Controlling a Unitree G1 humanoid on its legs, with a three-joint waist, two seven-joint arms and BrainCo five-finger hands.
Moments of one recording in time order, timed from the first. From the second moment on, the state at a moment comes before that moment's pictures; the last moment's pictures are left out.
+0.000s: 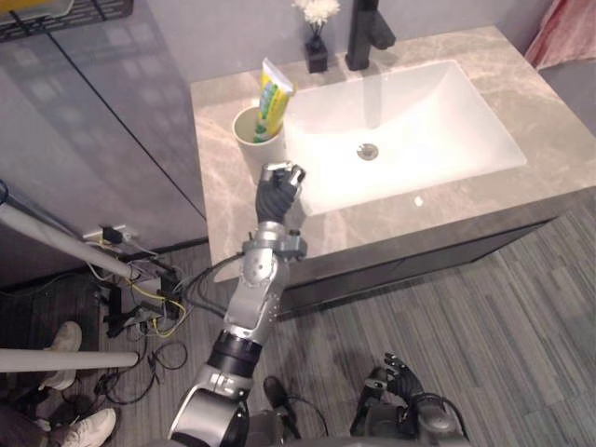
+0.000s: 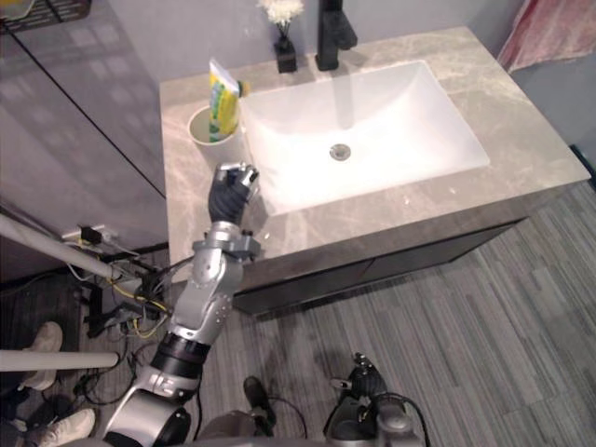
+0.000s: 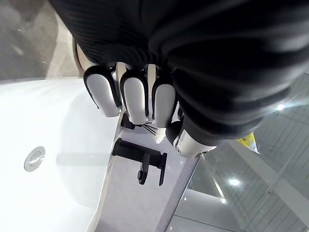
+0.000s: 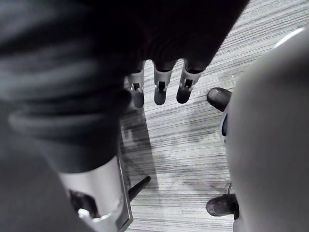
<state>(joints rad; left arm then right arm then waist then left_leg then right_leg) -0.42 -0.01 -0.19 0.10 -0.31 -0.18 0.20 0.08 -0.12 0.12 0.87 0.09 -0.15 0.02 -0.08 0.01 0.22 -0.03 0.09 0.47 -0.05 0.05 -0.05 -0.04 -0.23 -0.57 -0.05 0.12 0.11</state>
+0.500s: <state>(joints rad) -0.46 -0.02 -0.16 0.14 -0.32 -0.18 0.22 0.07 -0.13 0.12 0.84 0.10 -0.15 0.02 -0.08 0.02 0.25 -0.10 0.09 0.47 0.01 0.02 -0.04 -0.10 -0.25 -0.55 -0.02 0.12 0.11</state>
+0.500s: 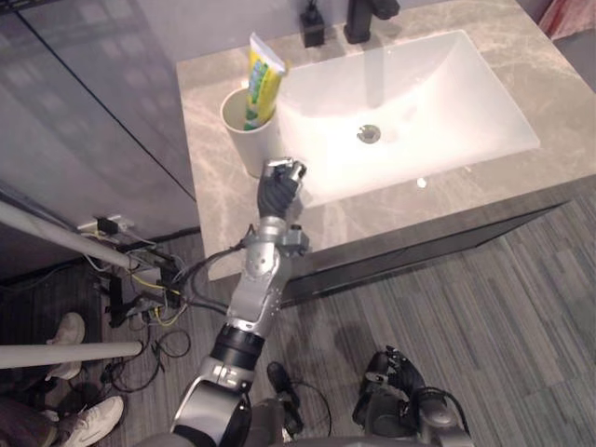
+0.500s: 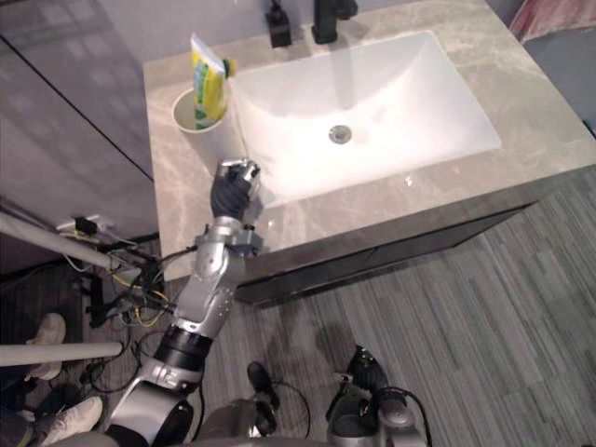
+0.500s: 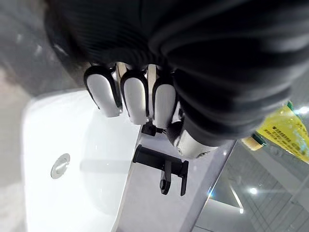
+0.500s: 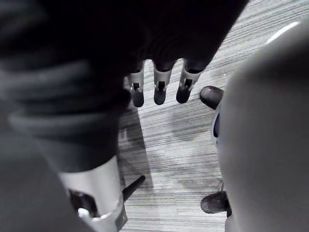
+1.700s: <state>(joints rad) -0.57 -0.01 -0.10 0.19 -0.30 -0.19 0.27 0.07 -0.14 0.12 0.80 0.11 -0.15 0.02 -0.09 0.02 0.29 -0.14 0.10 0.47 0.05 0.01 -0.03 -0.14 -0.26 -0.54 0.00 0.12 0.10</state>
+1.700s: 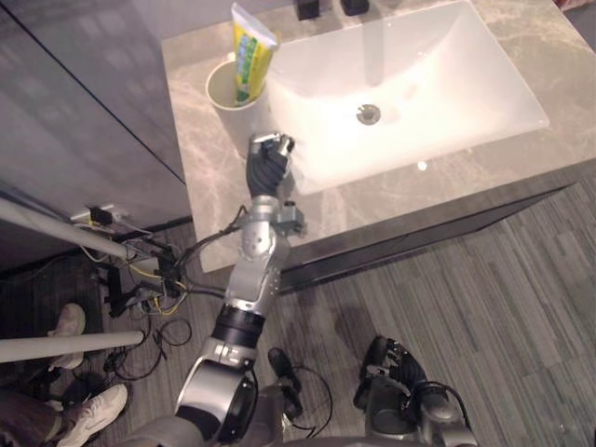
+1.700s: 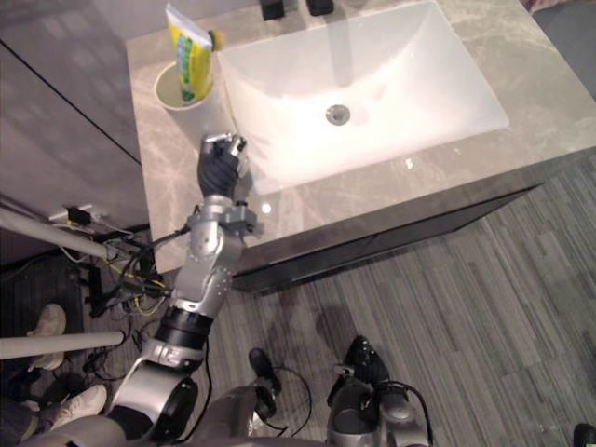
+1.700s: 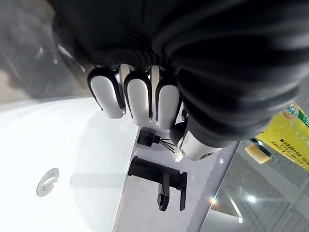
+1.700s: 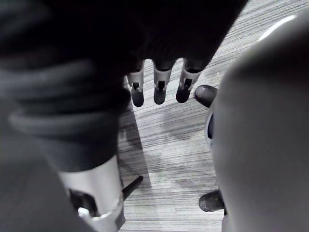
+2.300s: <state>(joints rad) -0.65 0.01 -0.04 0.25 -0.24 -0.18 0.29 0.07 -0.14 0.12 0.79 0.11 -0.15 0.03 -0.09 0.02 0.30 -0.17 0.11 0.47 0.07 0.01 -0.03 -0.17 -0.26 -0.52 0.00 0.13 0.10</state>
